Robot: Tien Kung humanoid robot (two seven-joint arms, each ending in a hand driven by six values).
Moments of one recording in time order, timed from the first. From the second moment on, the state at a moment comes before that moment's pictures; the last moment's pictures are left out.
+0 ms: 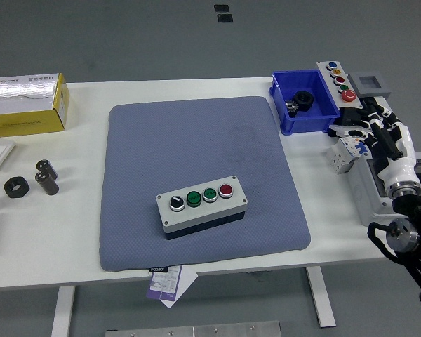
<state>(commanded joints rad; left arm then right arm) -0.11 0.30 -0.23 -0.24 0.07 0.08 0.09 0.22 -0.43 1.09 1.22 -0.42 -0.27 0.45</state>
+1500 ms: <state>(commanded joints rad) -0.10 0.29 -0.21 -0.24 0.04 0.08 0.09 0.21 -0.44 1.16 1.33 -0.46 -0.26 0.44</state>
